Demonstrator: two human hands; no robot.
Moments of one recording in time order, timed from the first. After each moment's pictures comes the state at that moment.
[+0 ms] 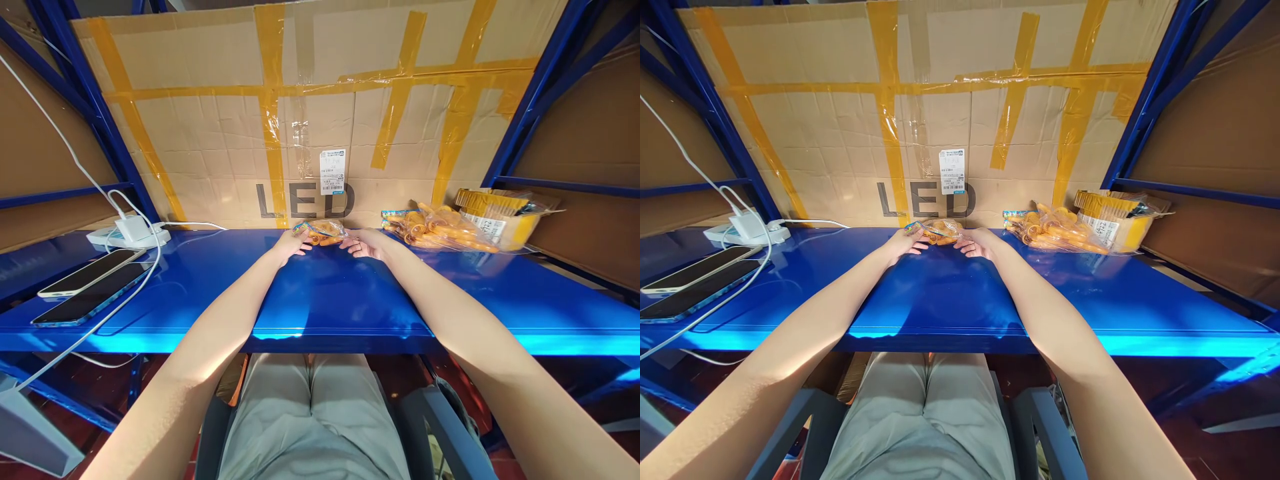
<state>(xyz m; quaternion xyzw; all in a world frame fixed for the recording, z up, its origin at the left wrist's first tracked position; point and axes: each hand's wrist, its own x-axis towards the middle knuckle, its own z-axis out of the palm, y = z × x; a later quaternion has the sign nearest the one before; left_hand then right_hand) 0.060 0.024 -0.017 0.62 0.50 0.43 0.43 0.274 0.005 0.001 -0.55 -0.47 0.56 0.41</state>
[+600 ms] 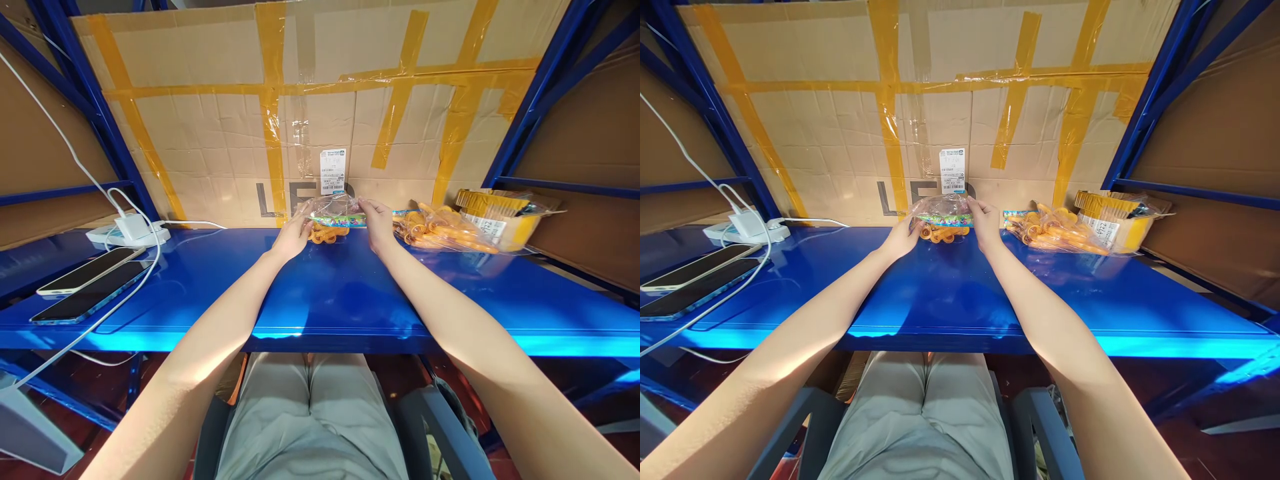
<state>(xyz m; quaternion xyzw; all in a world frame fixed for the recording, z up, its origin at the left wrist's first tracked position) 0.054 0.028 -0.010 0.83 0.33 0.45 0.07 0.267 0.018 0.008 -0.34 -0.54 0.24 0.73</state>
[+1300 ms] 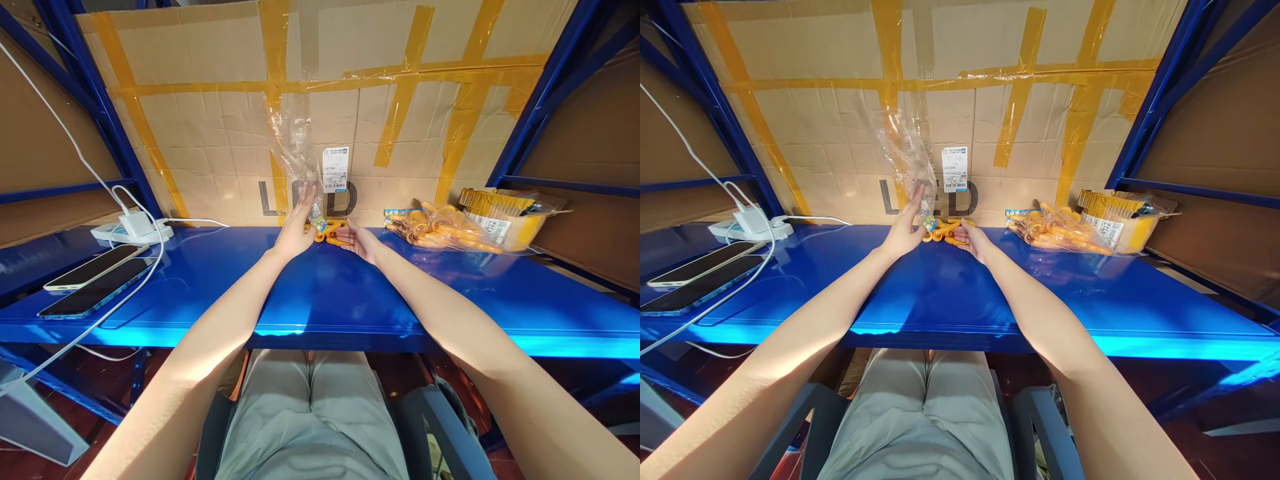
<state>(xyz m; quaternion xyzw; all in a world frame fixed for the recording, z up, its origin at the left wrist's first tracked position) 0.056 0.017 -0.003 0.83 0.26 0.50 0.01 0.258 0.025 -0.024 -0.47 -0.46 0.55 0.51</state>
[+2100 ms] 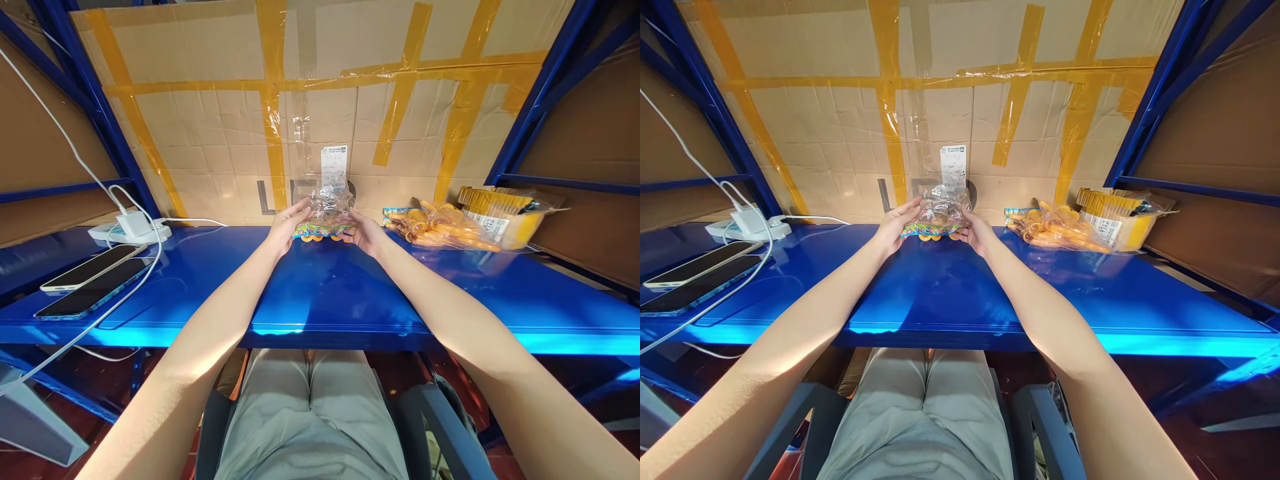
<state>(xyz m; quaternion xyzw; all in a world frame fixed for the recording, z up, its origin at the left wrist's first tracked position) 0.061 0.008 0.012 0.53 0.29 0.60 0.53 0.260 0.009 0.000 -0.36 -0.42 0.59 0.58</state>
